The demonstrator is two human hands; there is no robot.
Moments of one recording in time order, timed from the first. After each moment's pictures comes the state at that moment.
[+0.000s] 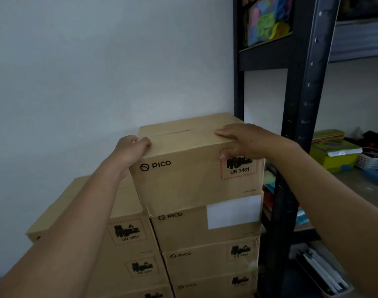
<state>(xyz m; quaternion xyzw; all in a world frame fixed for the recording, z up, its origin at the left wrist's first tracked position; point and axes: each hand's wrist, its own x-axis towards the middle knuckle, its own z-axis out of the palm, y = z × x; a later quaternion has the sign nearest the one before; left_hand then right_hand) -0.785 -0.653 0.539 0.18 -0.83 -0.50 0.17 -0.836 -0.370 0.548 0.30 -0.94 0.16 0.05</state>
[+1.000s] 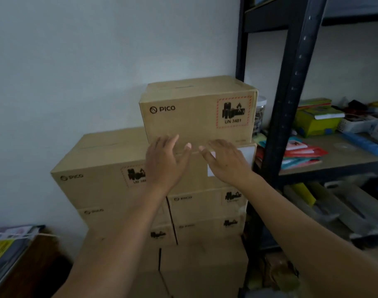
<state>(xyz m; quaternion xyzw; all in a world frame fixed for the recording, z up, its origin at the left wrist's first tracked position) -0.675 -0.594 0.412 0.01 -0.92 -0.23 0.30 -0.707 -0.429 0.419 0.20 -0.94 0.26 0.11</state>
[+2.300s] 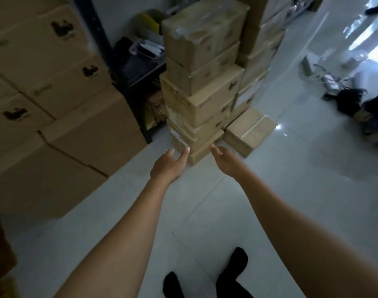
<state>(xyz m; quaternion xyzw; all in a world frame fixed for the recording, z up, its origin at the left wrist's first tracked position) -0.283 -0.341 0.122 -0.04 -0.90 -0.28 -0.32 -0.213 -0.179 0.113 -0.32 -0.84 0.40 -0.16</state>
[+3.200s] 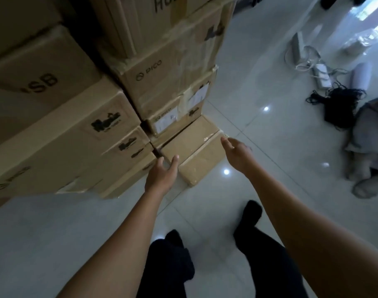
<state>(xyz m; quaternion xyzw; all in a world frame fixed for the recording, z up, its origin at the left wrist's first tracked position) -0.414 0.152 -0.135 0.08 -0.85 -0.34 -0.38 -0.359 0.361 -0.107 -0.38 -0.83 0.36 -0.19</state>
